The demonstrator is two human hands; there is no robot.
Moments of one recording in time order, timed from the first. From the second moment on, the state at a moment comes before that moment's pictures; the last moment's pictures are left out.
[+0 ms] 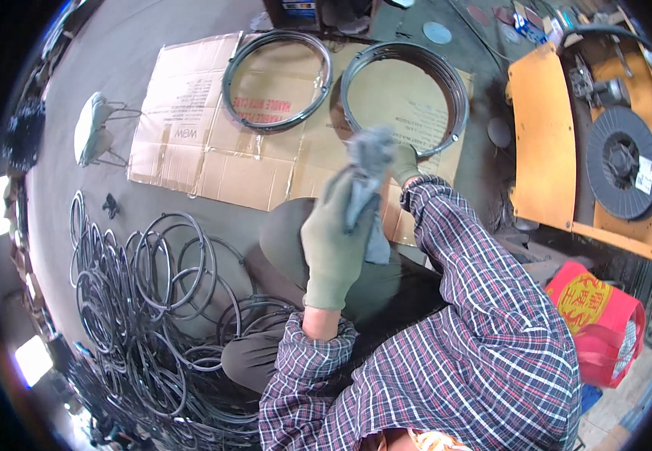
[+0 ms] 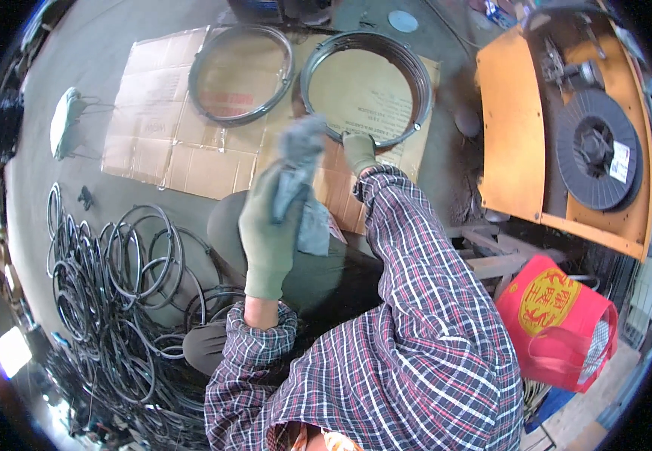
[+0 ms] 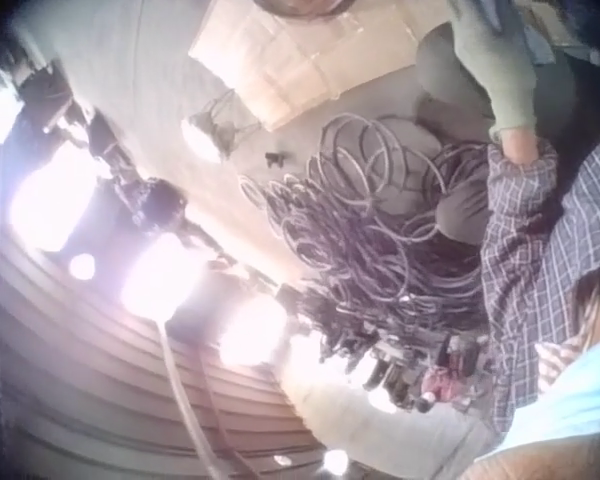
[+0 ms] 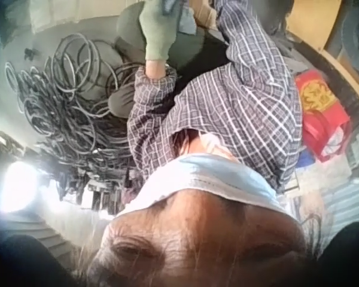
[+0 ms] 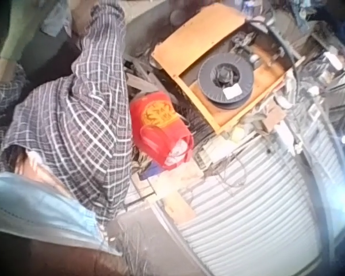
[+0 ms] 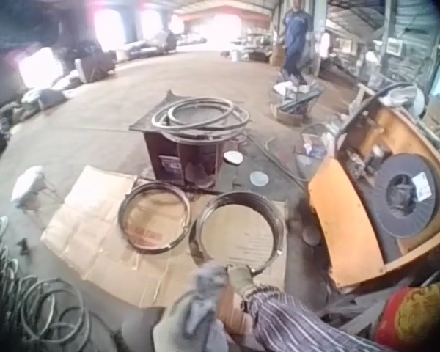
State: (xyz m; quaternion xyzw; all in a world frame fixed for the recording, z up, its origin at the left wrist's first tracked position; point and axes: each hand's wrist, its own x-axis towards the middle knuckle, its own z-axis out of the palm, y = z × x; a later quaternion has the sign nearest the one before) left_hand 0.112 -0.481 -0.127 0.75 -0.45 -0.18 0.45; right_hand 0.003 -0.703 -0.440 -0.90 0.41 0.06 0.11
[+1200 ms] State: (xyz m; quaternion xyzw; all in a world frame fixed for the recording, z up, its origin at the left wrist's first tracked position) left_hand 0.123 -0.471 -0.135 0.73 -0.50 -0.20 0.42; right_hand -0.117 -0.616 -0.074 -0.74 0.31 -0.23 0.56
